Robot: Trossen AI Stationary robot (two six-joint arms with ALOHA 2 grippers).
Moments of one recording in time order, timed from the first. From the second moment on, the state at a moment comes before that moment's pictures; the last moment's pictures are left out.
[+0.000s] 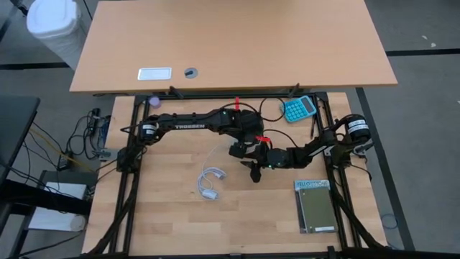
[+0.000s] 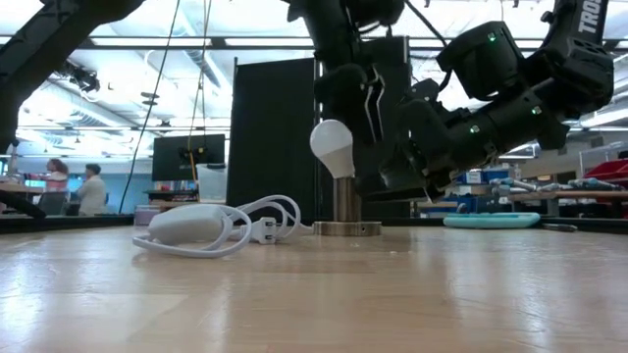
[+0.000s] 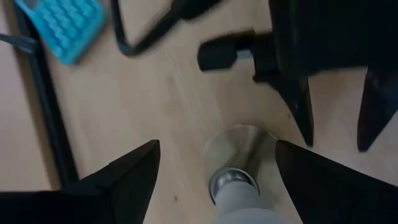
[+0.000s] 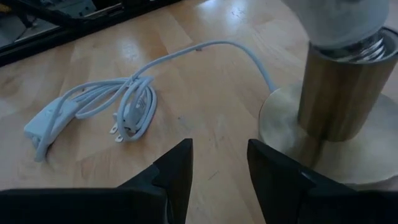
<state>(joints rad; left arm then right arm) 0.12 2.16 2.05 -0.95 -0.16 0.54 0.10 1.76 0.49 0.86 0.31 0.39</state>
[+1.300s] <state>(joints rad) 0.05 1.29 0.85 0.10 -0.24 0.14 0.16 1.14 0.49 0.27 0.48 0.34</state>
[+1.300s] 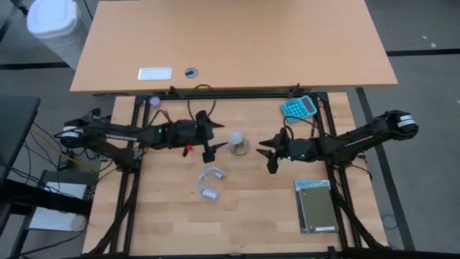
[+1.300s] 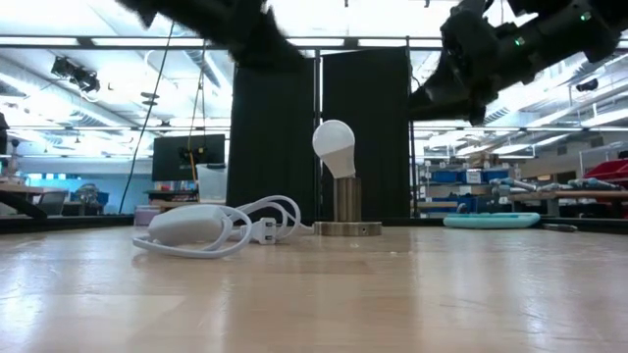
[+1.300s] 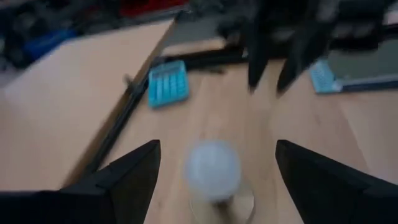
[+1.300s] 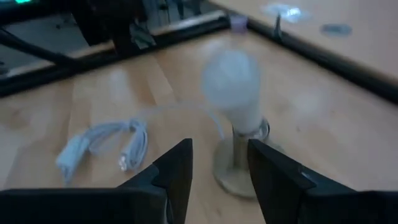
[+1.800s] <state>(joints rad) 0.09 1.50 0.57 0.52 -0.34 -0.02 0.04 1.18 0.78 0.10 0.35 0.06</state>
